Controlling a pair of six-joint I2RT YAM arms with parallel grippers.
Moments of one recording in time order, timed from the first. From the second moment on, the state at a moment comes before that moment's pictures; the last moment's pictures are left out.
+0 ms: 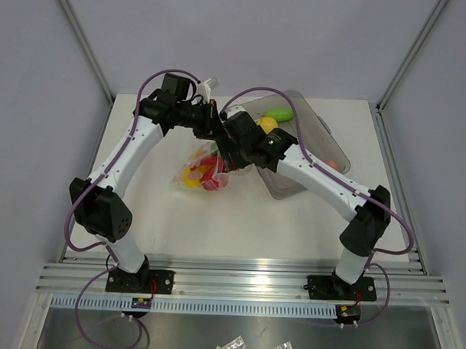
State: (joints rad) left arm -0.35 1.70 1.73 -0.79 0.73 -0.37; right arm 0.87 1.80 1.78 -0.85 0.27 0.26
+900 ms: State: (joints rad) left arm -0.34 1.70 1.73 -0.79 0.75 -0.37; right arm 0.70 1.68 1.64 -0.69 0.14 0.45
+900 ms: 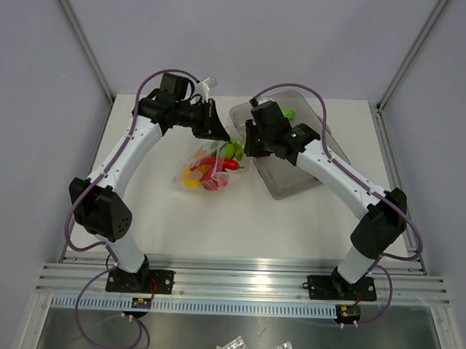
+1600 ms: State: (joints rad) left arm -0.23 1.38 1.47 -0.85 0.62 -0.36; right arm 0.68 1.69 1.40 -0.48 0.08 0.57
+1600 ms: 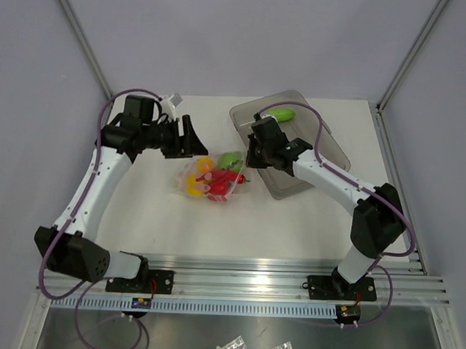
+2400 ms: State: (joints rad) left arm -0.36 1.05 0.54 0.02 0.55 -1.31; right arm 0.68 1.67 1.34 -0.43 0.07 0.60
